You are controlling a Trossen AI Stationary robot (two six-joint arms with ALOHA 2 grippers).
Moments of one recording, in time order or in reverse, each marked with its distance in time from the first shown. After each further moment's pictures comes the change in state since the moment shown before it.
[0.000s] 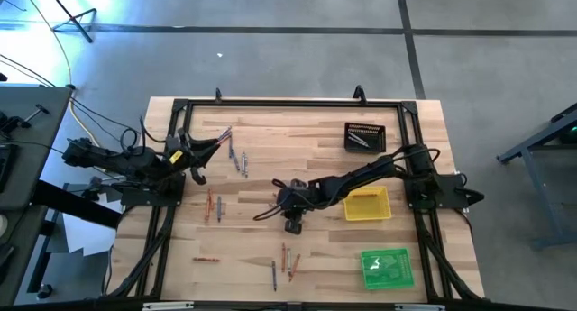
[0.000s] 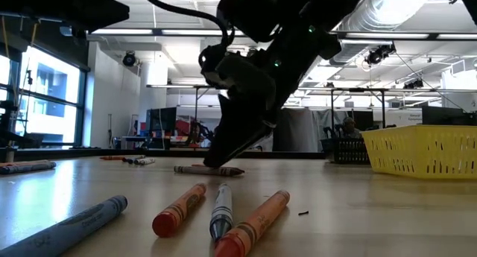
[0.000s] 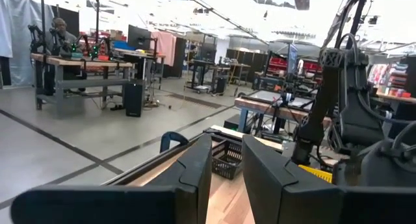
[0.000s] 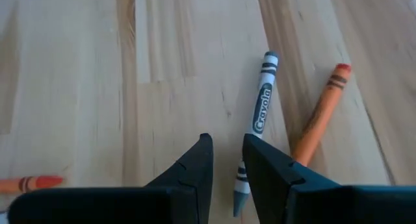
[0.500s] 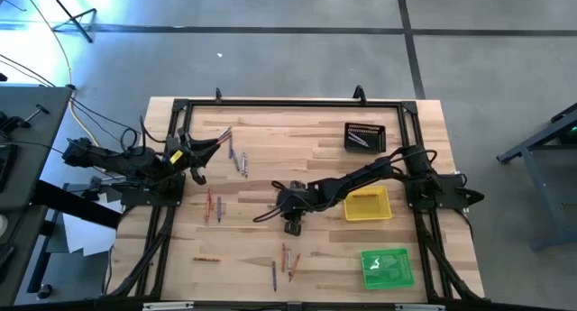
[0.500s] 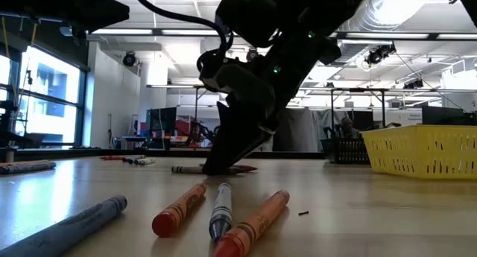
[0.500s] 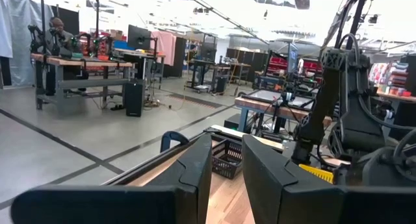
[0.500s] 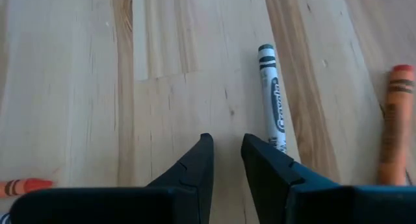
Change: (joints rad) left arm 0.000 0.000 0.000 -0.001 0.001 0.002; right arm 0.000 0.025 0.000 0.024 0.003 0.000
